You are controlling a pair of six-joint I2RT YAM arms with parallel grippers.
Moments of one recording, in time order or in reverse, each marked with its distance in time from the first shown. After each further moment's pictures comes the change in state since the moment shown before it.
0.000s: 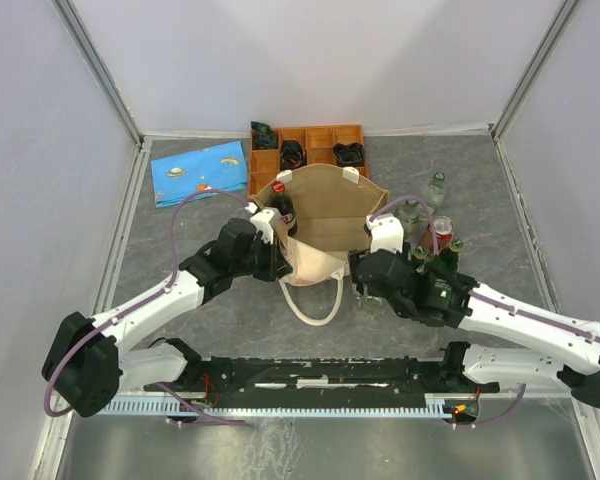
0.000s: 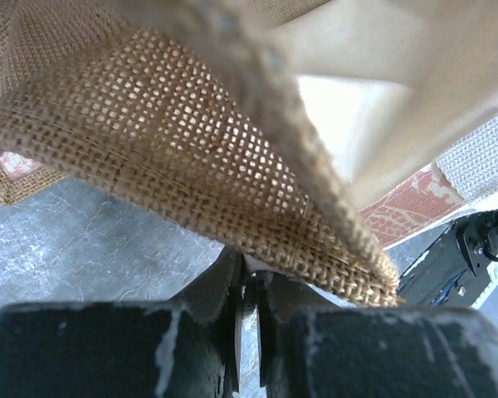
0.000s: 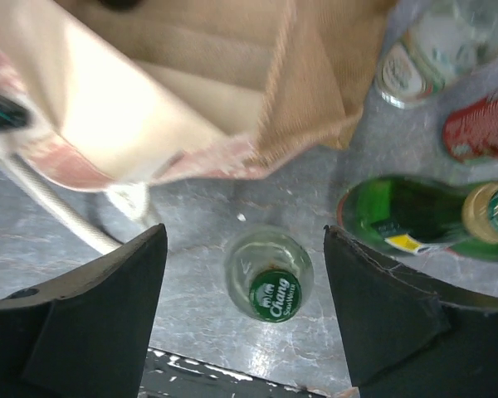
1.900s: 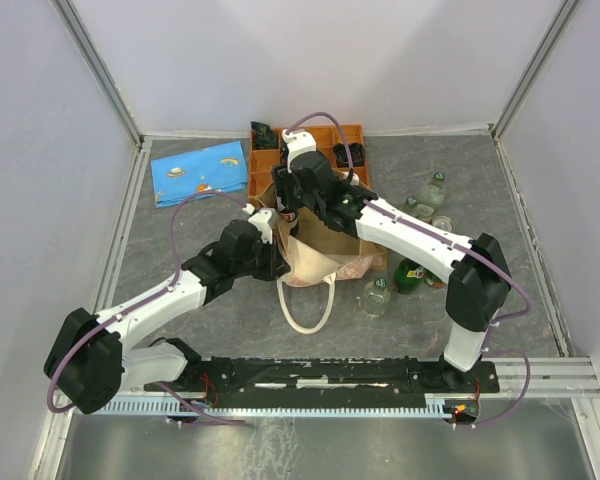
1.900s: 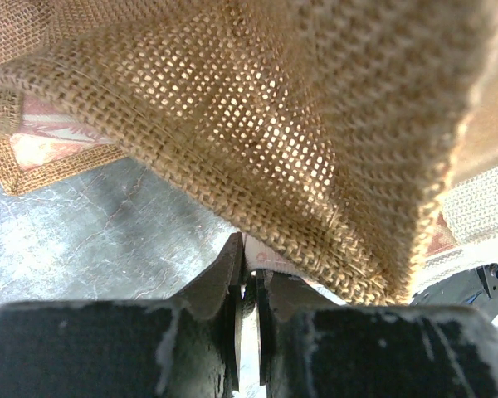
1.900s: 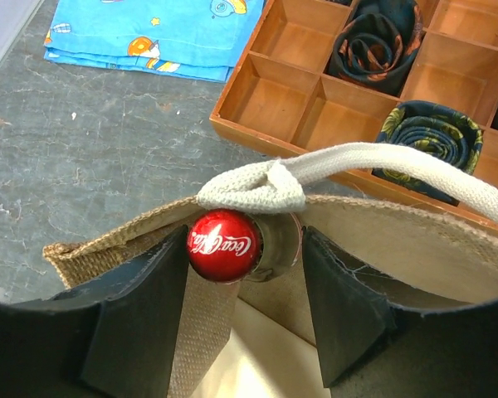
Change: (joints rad) left arm 0.000 0.016 -0.019 0.025 -0.060 -0.039; right arm -0.290 0.784 0.682 0.505 -0.391 -0.356
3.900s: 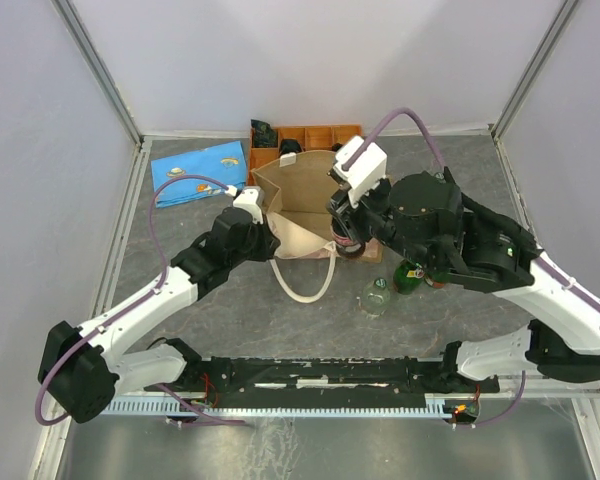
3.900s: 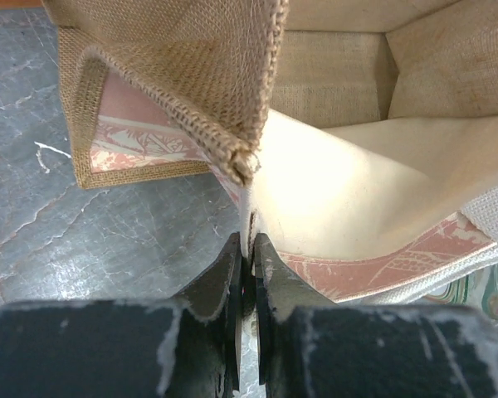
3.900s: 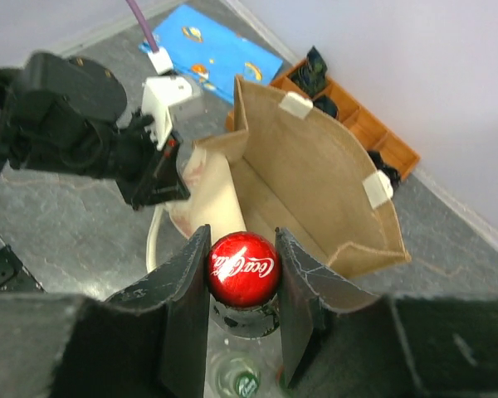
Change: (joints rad) left arm -0.006 -0.061 0.127 -0.083 -0.248 -0.021; right arm 0.372 -0.494 0.304 -0.603 0.212 -0.359
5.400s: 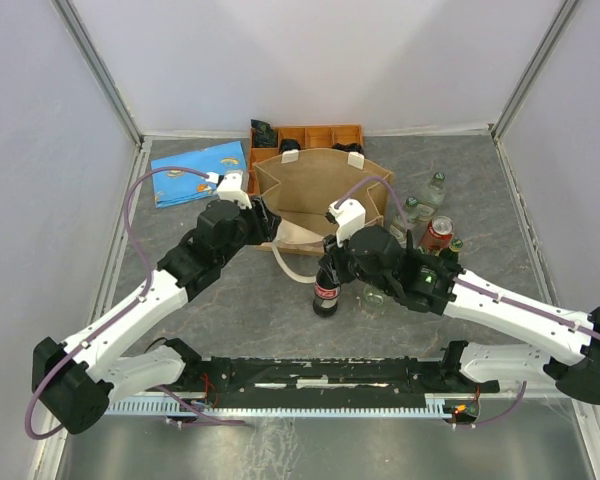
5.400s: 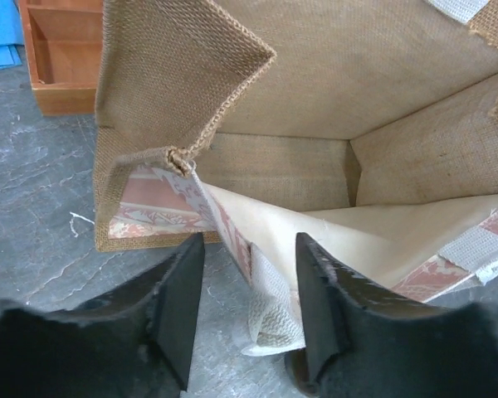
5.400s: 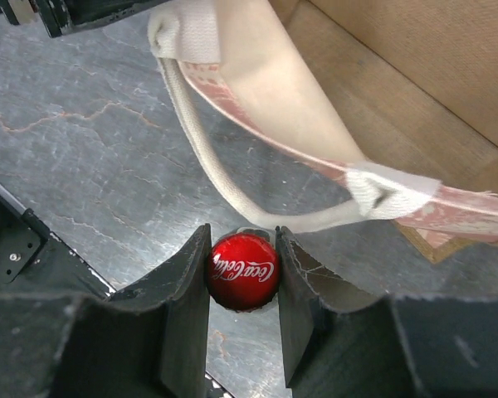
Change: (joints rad) left arm 0.001 -0.066 0.072 0.054 -0.113 -0.009; right arm -0.139 -0.175 -0.828 0.385 -0.167 0.407
